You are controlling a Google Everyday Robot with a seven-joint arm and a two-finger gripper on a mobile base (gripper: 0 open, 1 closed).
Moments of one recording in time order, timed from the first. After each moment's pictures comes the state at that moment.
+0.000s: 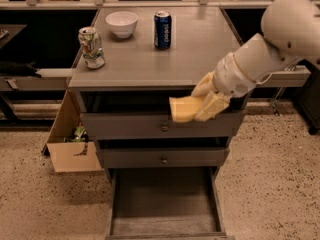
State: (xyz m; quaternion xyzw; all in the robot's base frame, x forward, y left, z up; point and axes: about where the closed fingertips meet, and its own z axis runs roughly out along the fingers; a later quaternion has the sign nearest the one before) arm 0.553 -0.108 0.831 -0.70 0.65 0.16 0.26
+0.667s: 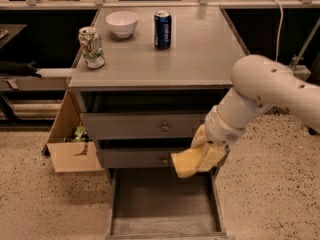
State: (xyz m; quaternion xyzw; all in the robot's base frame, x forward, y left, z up) arm 0.473 -0.113 0.718 -0.73 0.65 0.17 0.13
